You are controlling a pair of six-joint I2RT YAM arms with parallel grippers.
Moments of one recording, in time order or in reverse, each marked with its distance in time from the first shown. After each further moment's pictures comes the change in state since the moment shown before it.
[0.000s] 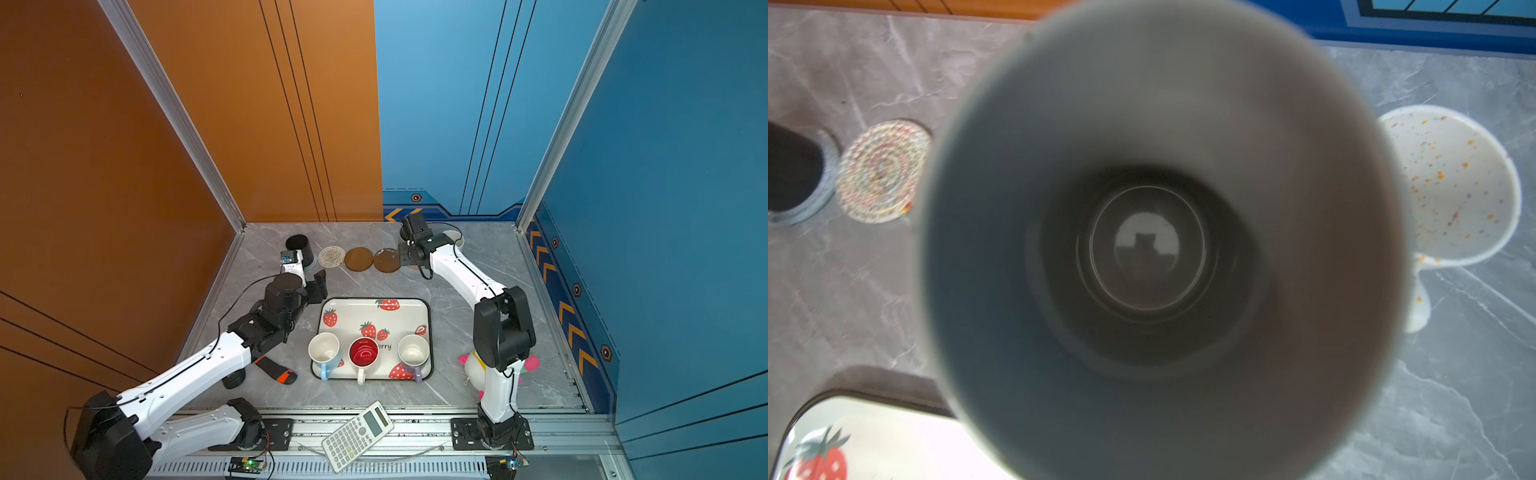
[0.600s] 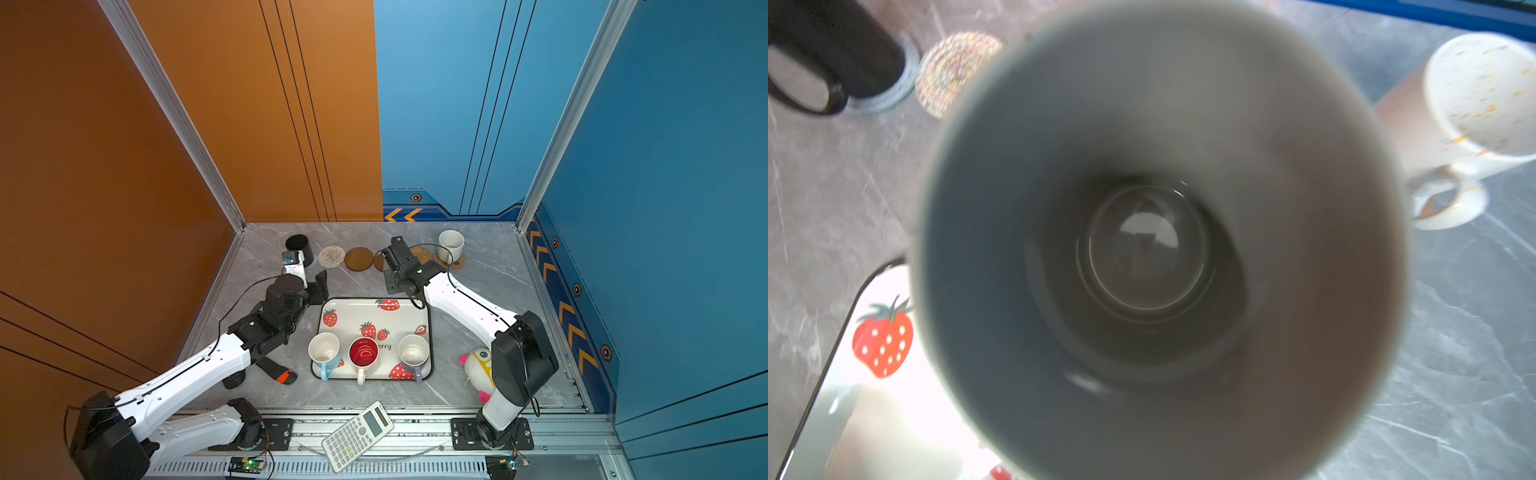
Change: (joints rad) left arm -0.028 -0.020 0.002 -0.007 -0.031 0.007; right arm 0.195 -0.259 -0.286 0.036 0.098 0.058
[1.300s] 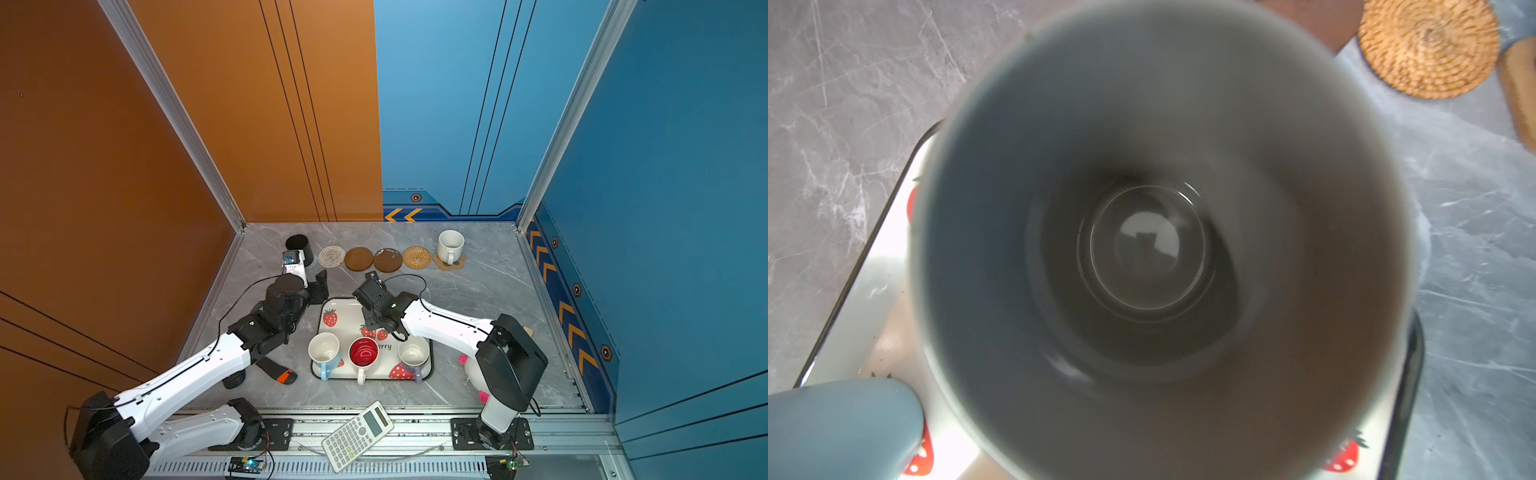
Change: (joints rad) left arm -0.007 0.000 0.007 -0.001 -0.011 0.016; right arm 0.260 0.011 -0.177 0.063 0.037 0.124
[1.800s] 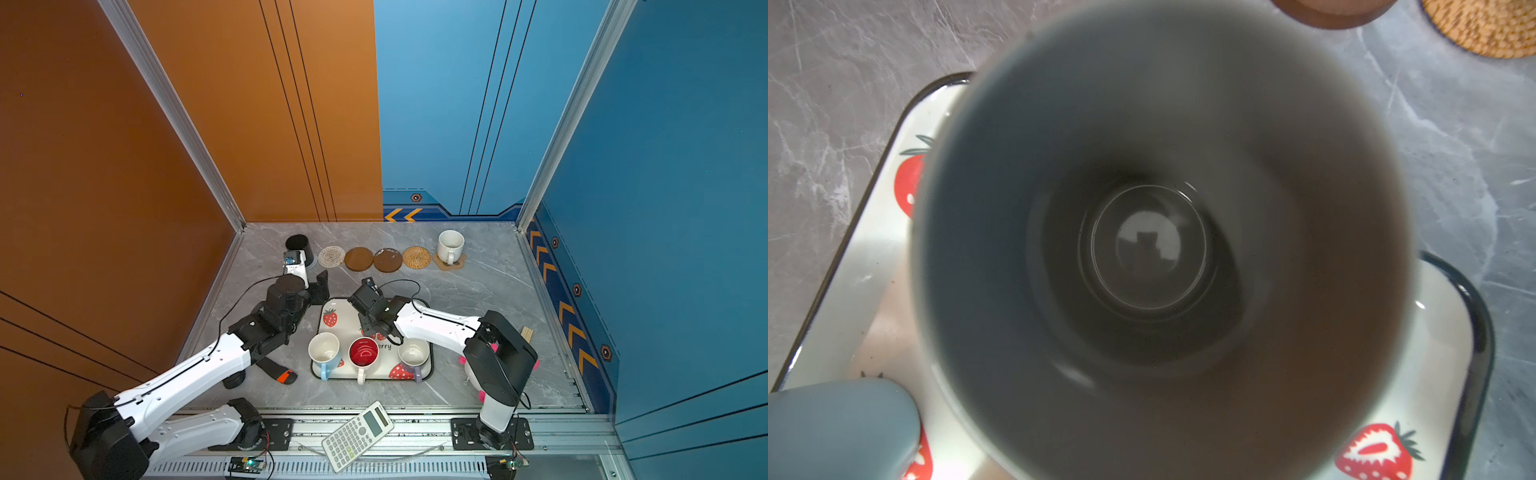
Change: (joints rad) left arm -0.010 0.000 0.000 -0.003 -0.004 0.000; right arm 0.041 0.059 -0.011 0.031 -0.008 0.043
